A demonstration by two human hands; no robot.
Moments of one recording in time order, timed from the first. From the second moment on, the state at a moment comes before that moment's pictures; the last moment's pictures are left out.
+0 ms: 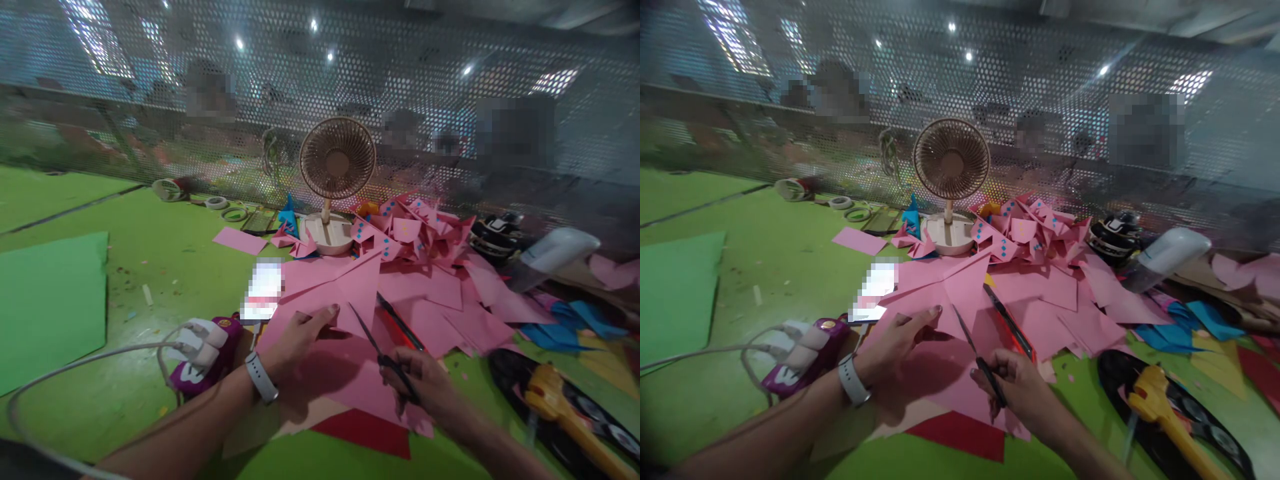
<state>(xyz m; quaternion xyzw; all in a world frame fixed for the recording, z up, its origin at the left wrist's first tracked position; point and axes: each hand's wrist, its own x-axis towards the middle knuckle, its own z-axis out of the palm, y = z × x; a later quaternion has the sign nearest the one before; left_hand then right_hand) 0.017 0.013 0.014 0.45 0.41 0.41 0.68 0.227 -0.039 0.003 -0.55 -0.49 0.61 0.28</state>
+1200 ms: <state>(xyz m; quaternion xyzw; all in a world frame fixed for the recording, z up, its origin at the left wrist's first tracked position) 0.024 0.006 0.014 0.44 0.45 0.38 0.68 0.226 -0.042 -0.010 -0.54 -0.47 0.62 0.32</state>
